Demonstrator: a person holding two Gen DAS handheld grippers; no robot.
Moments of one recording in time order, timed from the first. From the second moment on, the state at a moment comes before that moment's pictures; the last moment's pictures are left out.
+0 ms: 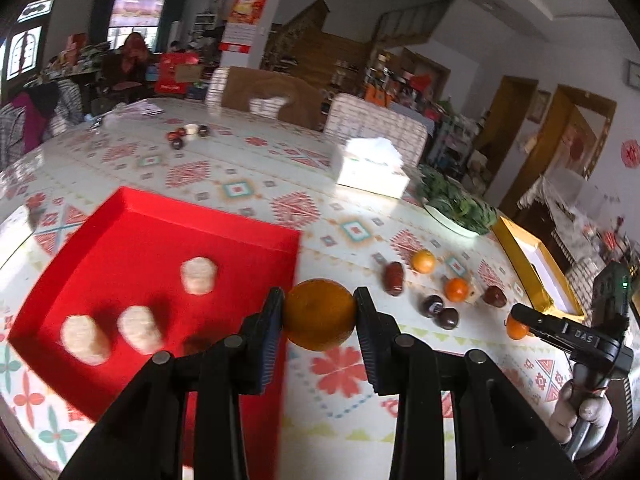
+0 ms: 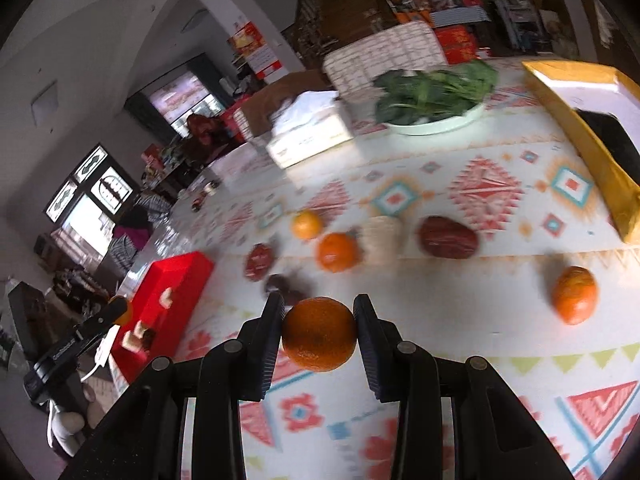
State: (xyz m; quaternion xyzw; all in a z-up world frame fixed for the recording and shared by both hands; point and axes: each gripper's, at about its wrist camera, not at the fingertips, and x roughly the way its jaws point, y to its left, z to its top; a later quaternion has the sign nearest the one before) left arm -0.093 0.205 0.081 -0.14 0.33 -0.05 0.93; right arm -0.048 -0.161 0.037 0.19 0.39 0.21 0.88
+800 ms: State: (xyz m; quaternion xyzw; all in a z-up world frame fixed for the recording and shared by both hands) left arm -0.129 0.298 0.041 -0.19 0.36 -0.01 0.91; right arm -0.041 0.105 0.054 0.05 0.43 0.36 0.83
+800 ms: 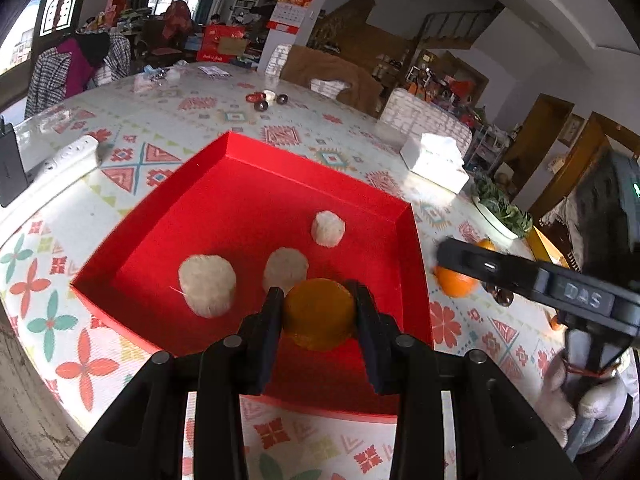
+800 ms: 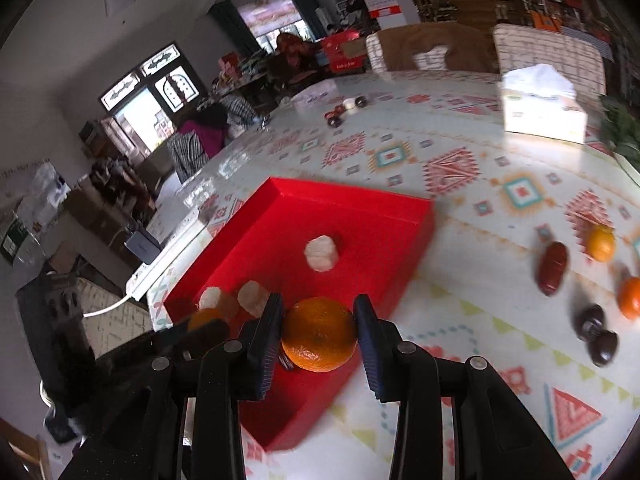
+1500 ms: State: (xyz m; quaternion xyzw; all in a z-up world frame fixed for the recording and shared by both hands) left arm -0.124 0.306 0.040 -0.20 0.36 -0.01 0.91; right arm -0.008 0.150 0.030 0.04 0.45 0.34 0.82
